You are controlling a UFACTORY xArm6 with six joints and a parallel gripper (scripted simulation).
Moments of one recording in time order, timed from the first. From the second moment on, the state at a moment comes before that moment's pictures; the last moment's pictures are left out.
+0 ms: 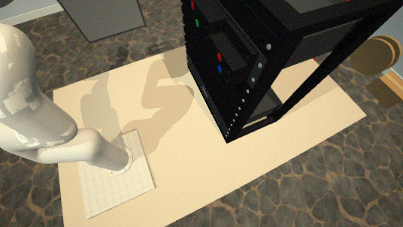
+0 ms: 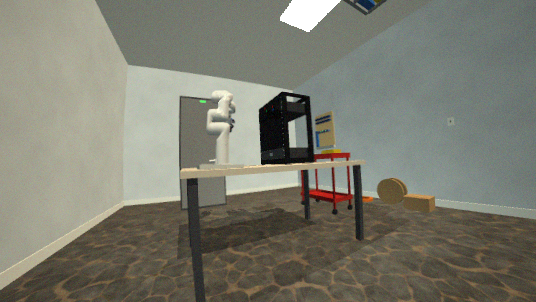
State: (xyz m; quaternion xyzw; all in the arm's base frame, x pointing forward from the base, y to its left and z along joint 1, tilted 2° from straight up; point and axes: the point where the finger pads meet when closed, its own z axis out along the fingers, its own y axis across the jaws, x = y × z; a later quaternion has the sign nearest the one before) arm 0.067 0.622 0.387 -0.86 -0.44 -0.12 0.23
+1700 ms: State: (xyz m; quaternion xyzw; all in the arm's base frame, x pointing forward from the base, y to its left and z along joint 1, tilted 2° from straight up) arm 0.099 0.485 0.651 -0.67 -0.11 -0.25 0.69
